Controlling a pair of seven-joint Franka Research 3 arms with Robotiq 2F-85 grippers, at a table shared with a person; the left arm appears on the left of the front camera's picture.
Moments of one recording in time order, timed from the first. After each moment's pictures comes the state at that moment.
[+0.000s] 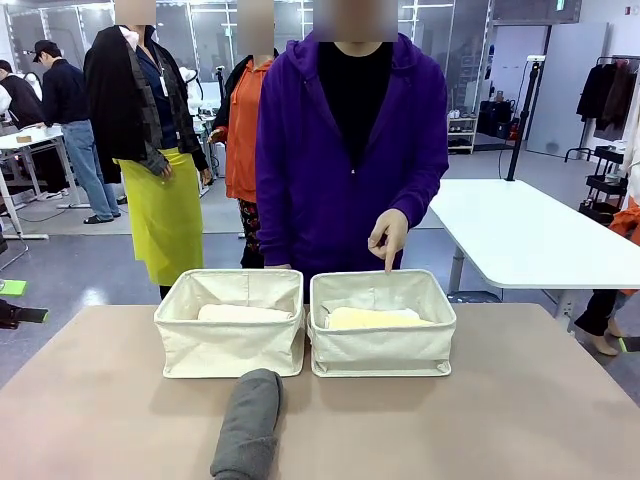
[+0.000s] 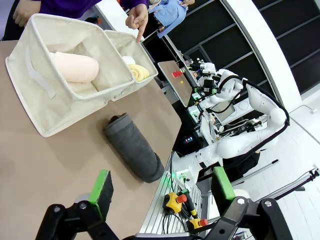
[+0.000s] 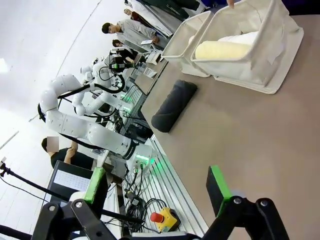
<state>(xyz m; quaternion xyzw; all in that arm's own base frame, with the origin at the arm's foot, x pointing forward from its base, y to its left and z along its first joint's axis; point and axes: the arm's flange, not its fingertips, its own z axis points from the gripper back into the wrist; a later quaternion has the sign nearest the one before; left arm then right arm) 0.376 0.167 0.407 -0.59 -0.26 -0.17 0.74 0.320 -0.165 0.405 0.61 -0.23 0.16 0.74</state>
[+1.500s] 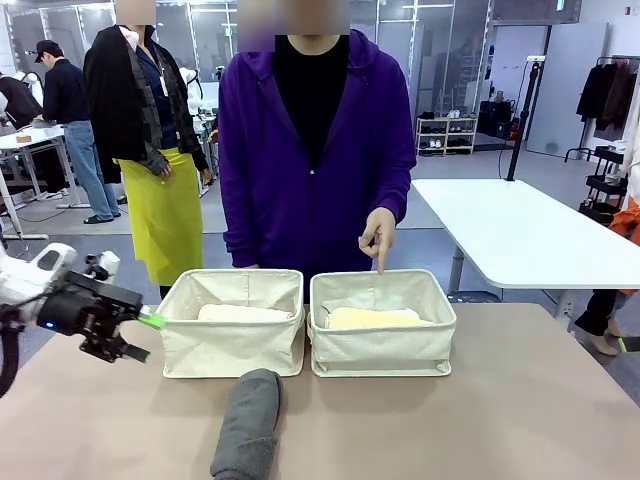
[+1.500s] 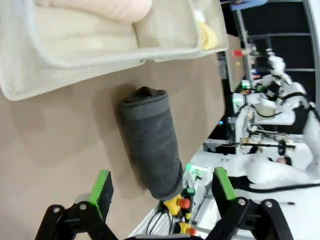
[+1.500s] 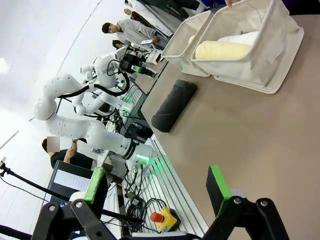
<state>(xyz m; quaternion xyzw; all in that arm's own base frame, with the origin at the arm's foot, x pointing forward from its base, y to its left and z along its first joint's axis) 0.412 -0.021 0.373 -0.48 -0.09 -0.07 0.87 0.321 -0.164 0.405 0.61 -0.23 0.16 0.74</state>
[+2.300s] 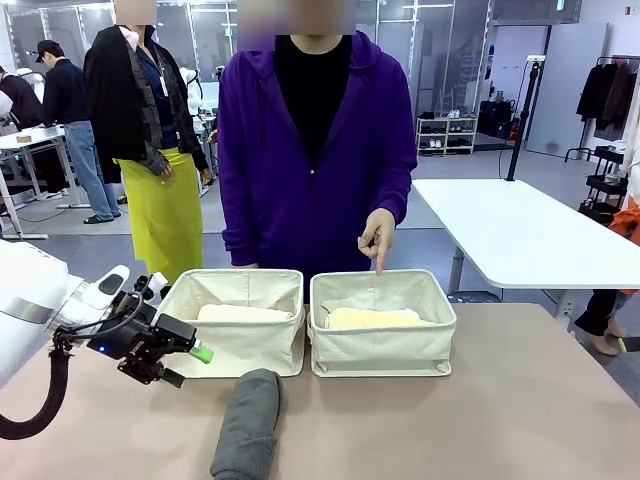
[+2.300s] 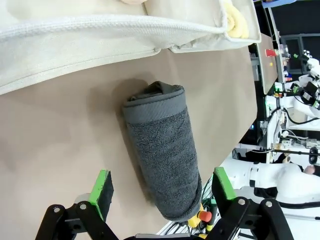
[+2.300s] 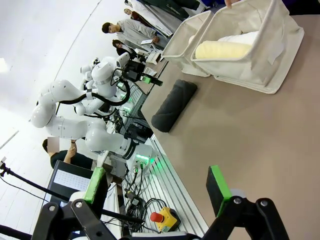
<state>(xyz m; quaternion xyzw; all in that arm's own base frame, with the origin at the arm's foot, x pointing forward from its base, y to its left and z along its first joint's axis) 0.392 -0.089 0.356 -0.41 -0.11 -0.08 0.90 0.321 -0.164 0.405 0.61 -0.23 0.16 0.74</state>
